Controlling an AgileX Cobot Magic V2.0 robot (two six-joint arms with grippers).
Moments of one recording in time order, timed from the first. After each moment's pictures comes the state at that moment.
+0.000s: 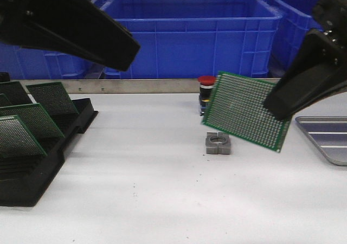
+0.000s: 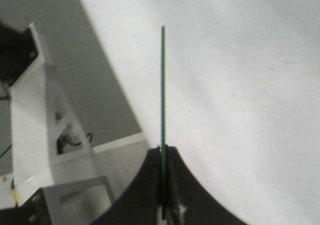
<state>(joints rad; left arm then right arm) -0.38 1.33 -0.87 -1.18 0.93 1.48 0.07 1.45 -0.86 0.95 1.10 -1.09</state>
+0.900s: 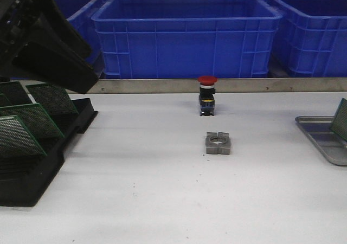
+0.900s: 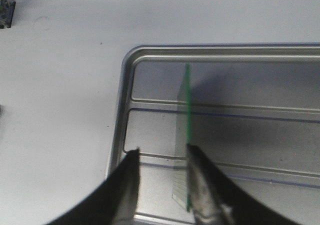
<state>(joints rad) -0.36 1.33 -0.90 -0.86 0.71 1.48 -0.27 1.61 -0.86 0.96 0.47 -0.98</state>
